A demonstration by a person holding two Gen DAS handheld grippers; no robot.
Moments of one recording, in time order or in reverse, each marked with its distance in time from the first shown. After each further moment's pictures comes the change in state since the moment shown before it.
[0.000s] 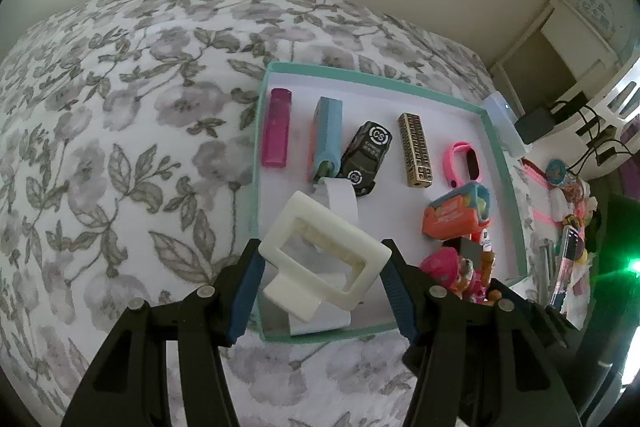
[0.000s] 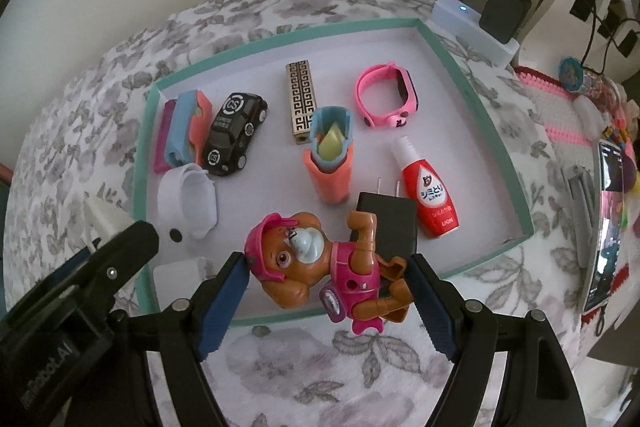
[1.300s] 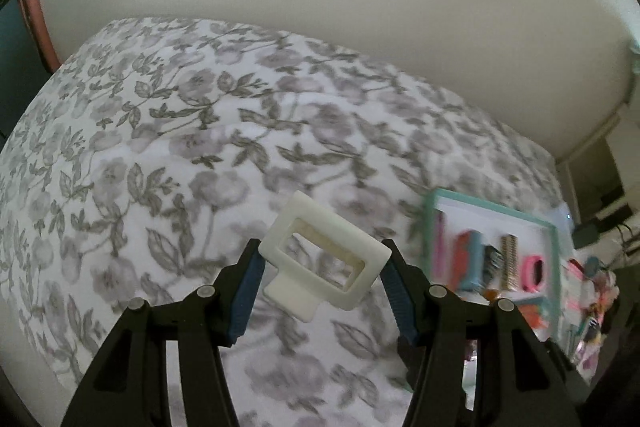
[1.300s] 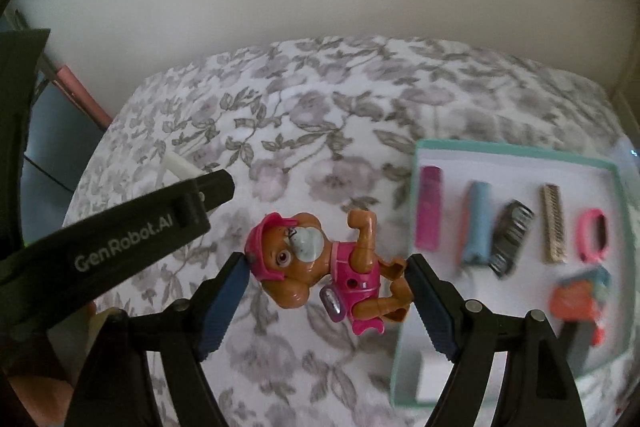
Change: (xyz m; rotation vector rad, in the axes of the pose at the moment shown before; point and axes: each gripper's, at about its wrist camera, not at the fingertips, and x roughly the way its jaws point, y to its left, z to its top) left arm -0.070 0.124 0.063 -0.178 -0.139 0.163; right arm -0.035 0.168 0.025 -0.273 -0.123 0.302
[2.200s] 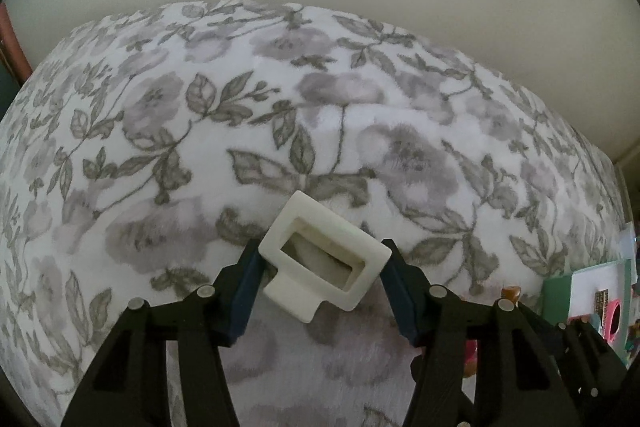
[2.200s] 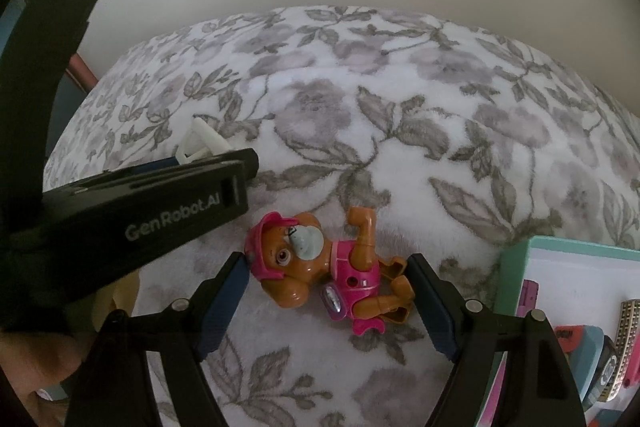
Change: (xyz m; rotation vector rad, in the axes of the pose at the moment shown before) left arm 0.159 0.050 0.080 0.056 0.048 0.048; right arm 0.150 0.018 0.067 -0.133 0.062 -0.001
